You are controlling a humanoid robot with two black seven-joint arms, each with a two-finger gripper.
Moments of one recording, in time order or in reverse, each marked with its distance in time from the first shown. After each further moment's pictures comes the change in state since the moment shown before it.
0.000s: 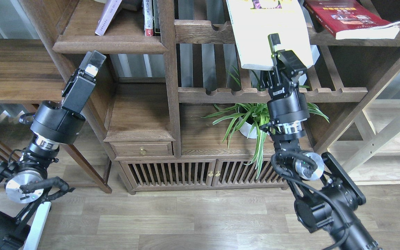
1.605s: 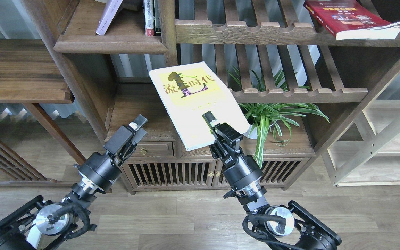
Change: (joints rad) left arm 0.062 -0.024 0.261 0.143 -0.514 0.000 0.268; right arm -0.175 0.027 -0.329 -0.012 -0.064 0.000 -0.001
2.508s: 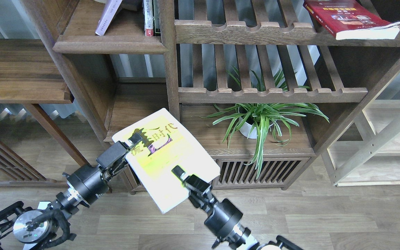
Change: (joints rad) left arm 0.004 0.152 0.133 -0.022 -0.085 0.000 0.089; right arm -0.146 0.011 -0.181 -0.041 -0.143 0.000 -0.066
